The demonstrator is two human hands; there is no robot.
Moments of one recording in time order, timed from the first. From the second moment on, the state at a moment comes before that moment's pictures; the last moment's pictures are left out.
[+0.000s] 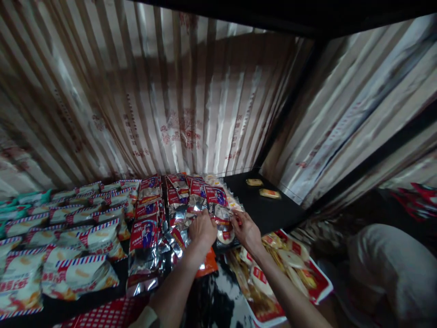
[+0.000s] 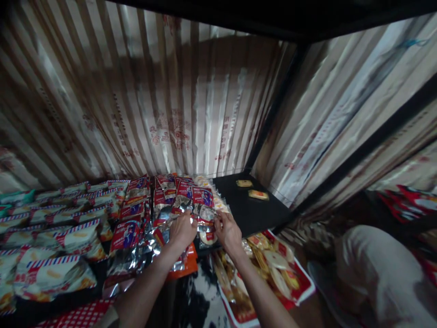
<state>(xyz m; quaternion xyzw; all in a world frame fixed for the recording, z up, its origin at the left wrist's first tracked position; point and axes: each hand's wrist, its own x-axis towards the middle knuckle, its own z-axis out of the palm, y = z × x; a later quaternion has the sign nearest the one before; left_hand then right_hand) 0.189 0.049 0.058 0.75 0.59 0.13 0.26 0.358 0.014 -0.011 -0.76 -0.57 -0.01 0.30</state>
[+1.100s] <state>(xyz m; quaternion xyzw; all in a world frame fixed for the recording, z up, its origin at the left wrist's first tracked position) 0.174 0.024 0.071 0.34 0.42 0.40 0.74 0.317 -0.001 0.083 -0.50 -0.23 0.54 0.64</state>
